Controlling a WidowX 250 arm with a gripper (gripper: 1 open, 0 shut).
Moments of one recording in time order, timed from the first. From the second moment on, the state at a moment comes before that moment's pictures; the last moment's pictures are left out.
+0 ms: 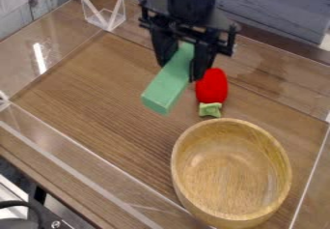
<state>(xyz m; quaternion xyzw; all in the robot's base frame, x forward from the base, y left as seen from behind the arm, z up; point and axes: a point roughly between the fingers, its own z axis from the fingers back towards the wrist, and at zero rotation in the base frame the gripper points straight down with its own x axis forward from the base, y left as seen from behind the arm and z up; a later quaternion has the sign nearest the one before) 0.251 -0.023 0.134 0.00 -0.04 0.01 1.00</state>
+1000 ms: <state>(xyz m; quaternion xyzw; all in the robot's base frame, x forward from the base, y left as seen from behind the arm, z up) 0.243 -0.005 0.106 0.01 -0.03 0.11 0.99</state>
